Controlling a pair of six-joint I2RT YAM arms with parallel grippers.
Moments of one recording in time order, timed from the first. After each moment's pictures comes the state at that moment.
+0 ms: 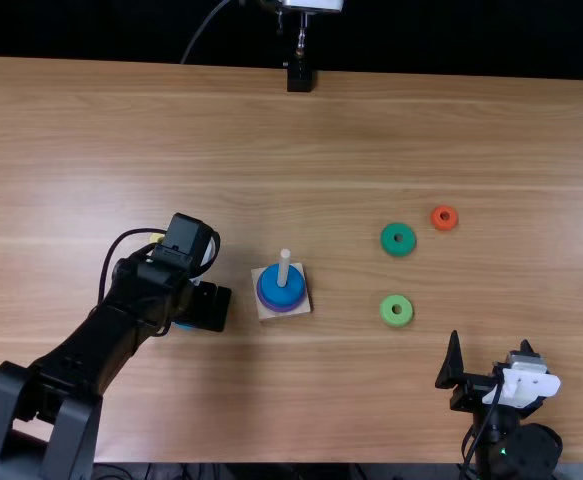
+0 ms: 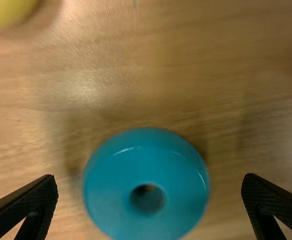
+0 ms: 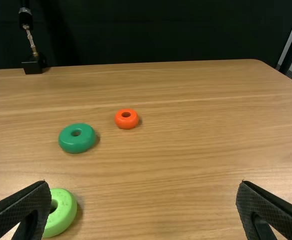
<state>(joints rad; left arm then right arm) -0.35 1.74 1.03 -0.66 -0.02 -0.18 -0.09 0.01 0.08 -0.27 0.03 -0.03</state>
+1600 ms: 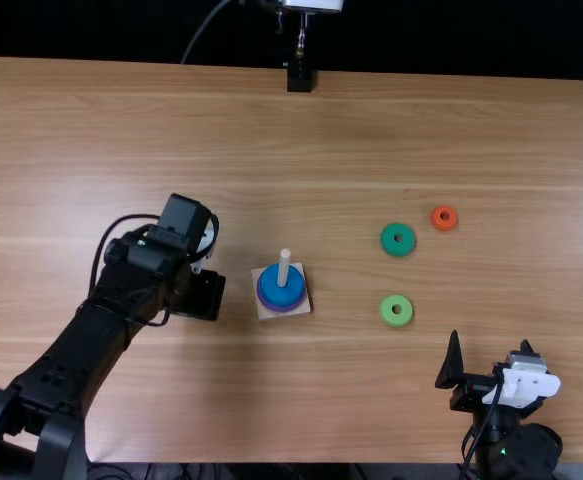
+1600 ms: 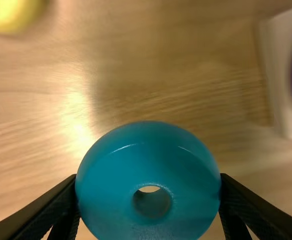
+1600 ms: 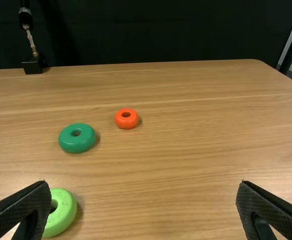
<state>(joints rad) -0.33 1.69 1.21 -0.90 0.06 -0.18 -0.09 0.01 0.08 -0.27 0.03 -0.03</state>
